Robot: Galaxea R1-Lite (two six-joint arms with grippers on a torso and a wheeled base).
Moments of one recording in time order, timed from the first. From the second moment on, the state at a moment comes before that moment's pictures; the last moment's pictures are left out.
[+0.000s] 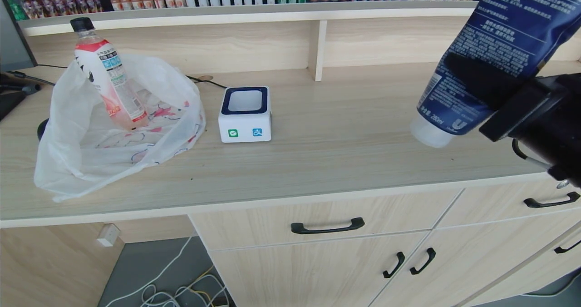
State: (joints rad) left arm 0.00 0.00 0.00 0.00 0.00 -0.02; right arm 0.63 1.33 -0.67 -1.04 -0.15 -0.03
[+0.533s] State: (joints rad) left arm 0.00 0.00 0.00 0.00 0.00 -0.02; right arm 0.56 1.38 -0.66 -1.10 -0.20 -0.05
